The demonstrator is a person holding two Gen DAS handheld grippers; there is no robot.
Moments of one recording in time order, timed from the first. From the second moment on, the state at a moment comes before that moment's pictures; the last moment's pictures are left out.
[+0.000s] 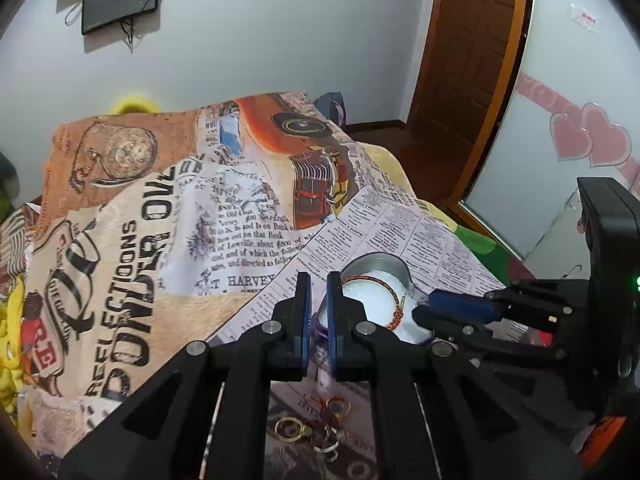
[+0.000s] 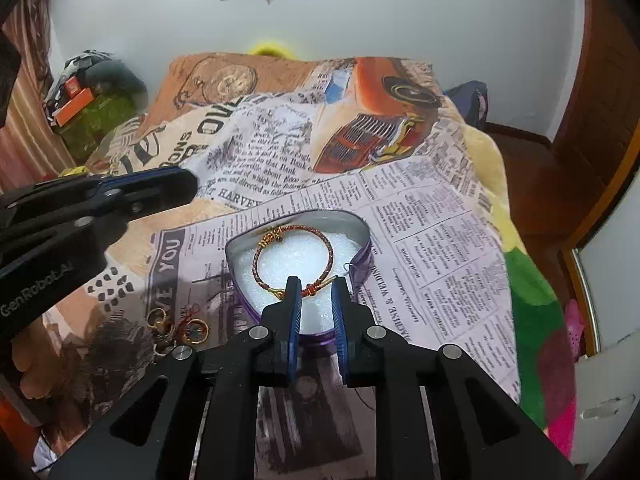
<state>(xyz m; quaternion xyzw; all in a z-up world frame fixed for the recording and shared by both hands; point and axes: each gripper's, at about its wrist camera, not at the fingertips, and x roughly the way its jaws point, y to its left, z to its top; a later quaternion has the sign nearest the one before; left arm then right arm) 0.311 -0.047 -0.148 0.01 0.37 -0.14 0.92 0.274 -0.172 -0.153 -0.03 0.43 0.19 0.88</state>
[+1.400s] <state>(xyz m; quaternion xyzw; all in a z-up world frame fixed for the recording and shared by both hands) 0.209 0.021 -0.172 -0.01 0.43 -0.07 0.90 0.218 -0.120 -0.162 -0.06 0.44 0.24 0.86</state>
